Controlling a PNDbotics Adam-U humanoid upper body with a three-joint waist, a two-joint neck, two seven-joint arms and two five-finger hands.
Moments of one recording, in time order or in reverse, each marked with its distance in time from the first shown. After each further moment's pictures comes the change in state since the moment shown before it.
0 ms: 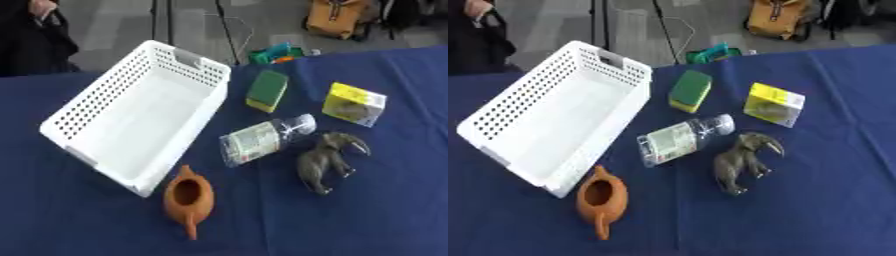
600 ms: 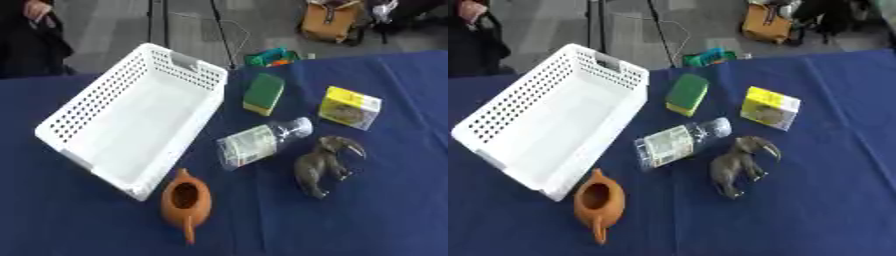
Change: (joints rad) left arm -0.014 -0.004 -0.007 0.000 0.010 -0.001 -0.019; right arm -0.114 0.129 0.064 0.260 0.197 -0.147 0.187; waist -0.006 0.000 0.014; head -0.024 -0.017
